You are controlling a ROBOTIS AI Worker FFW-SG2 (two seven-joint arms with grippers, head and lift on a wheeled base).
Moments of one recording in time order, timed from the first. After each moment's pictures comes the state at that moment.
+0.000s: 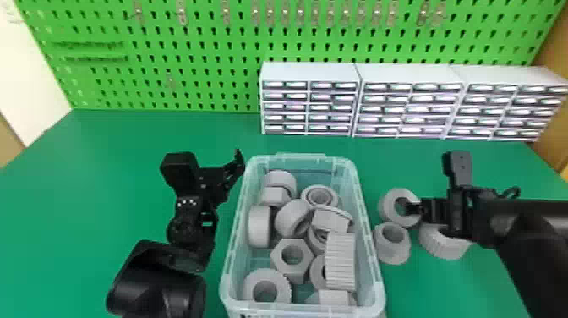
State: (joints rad) left arm -0.14 0.12 -0.25 -1.40 0.20 -0.19 0.23; right arm -0.51 -0.18 -0.05 -1.03 -0.03 0.78 0.34
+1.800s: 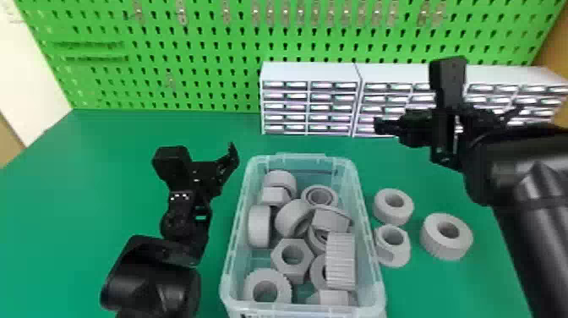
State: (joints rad) left arm -0.15 0.10 -0.20 -1.40 0.18 -0.19 0.19; right arm -0.48 -0.17 0.08 -1.59 -0.03 0.80 0.33
